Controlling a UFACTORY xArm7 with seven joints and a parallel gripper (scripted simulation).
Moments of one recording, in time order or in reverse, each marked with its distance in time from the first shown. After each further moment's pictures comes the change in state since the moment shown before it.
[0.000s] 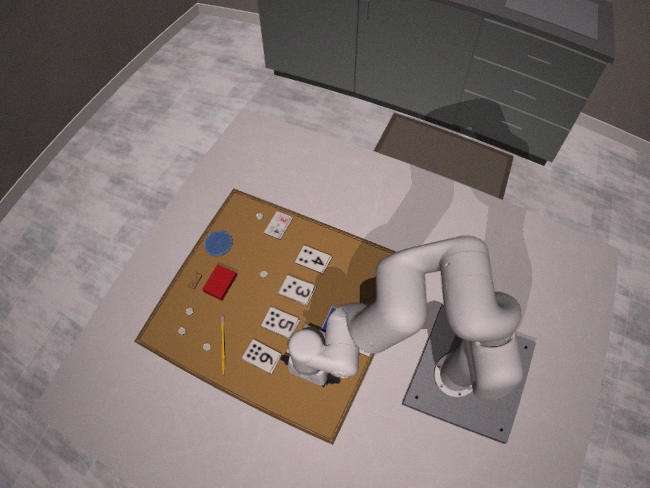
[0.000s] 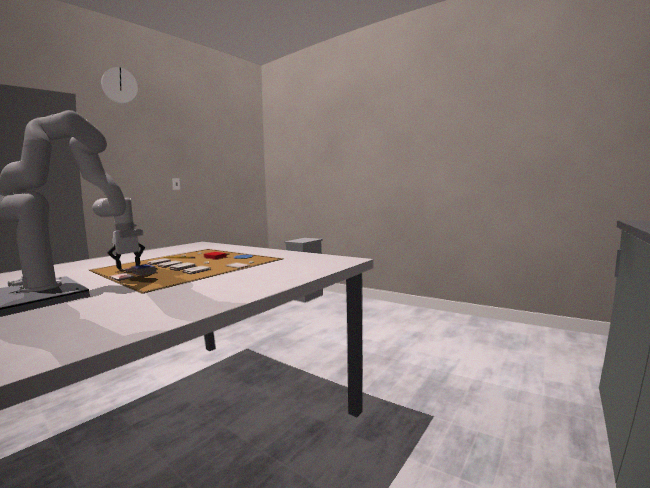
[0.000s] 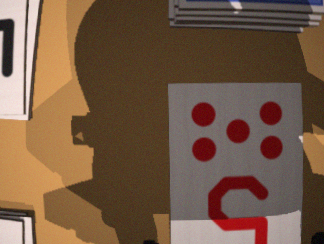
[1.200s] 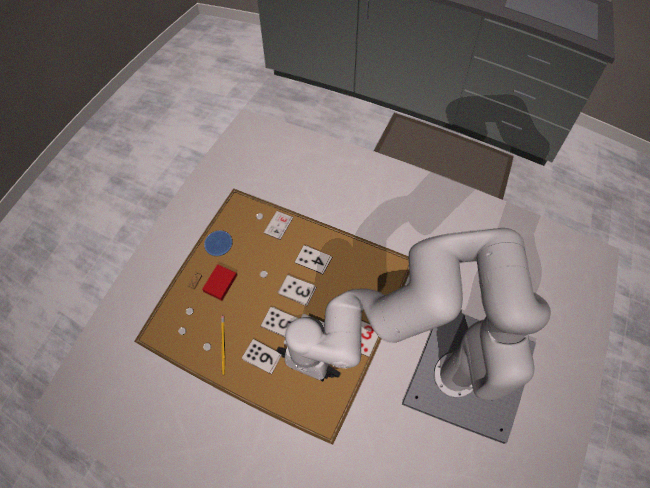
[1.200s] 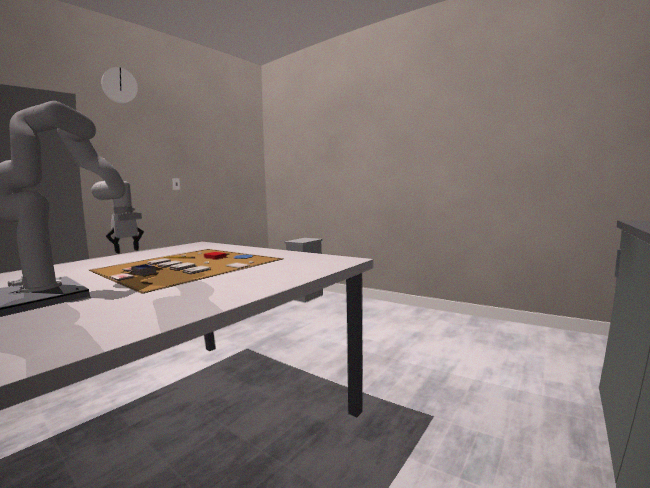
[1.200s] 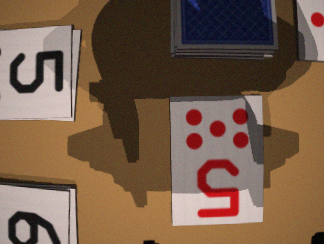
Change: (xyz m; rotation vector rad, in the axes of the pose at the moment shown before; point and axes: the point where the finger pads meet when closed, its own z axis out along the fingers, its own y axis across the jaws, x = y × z) arm 0.000 -0.001 -0.069 0.004 -0.002 0.000
